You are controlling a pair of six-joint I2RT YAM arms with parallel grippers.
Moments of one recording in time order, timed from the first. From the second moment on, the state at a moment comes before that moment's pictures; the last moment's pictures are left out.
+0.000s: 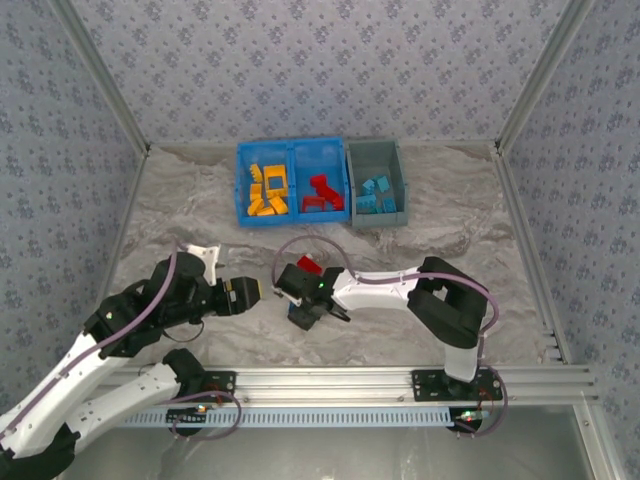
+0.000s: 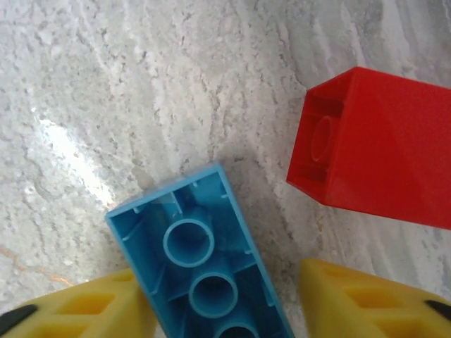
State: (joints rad) left arm -0.82 0.64 0.93 -1.00 0.04 -0.81; right arm 1.12 1.85 1.13 -0.48 0.10 0.08
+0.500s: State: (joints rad) left arm -0.82 0.71 0.89 -0.89 0.14 -0.83; right arm 1.03 1.41 0.99 -0.50 0.14 0.22
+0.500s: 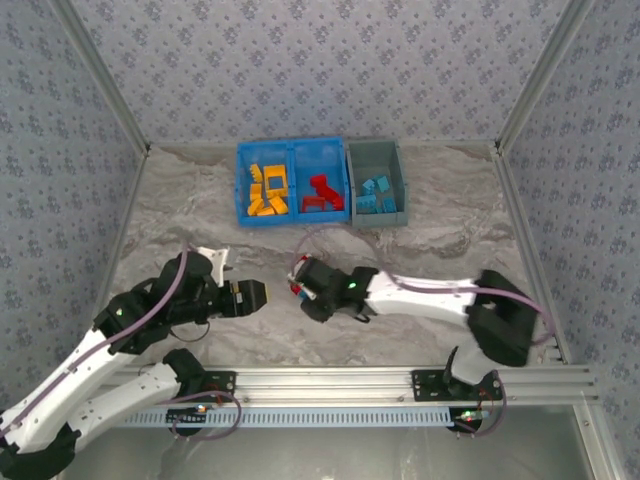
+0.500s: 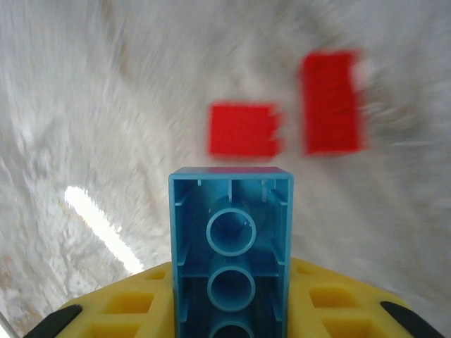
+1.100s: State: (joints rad) left arm -0.85 1.33 1.21 -0.53 0.12 -0.74; right arm 0.38 2.01 1.78 -0.73 0.23 0.24
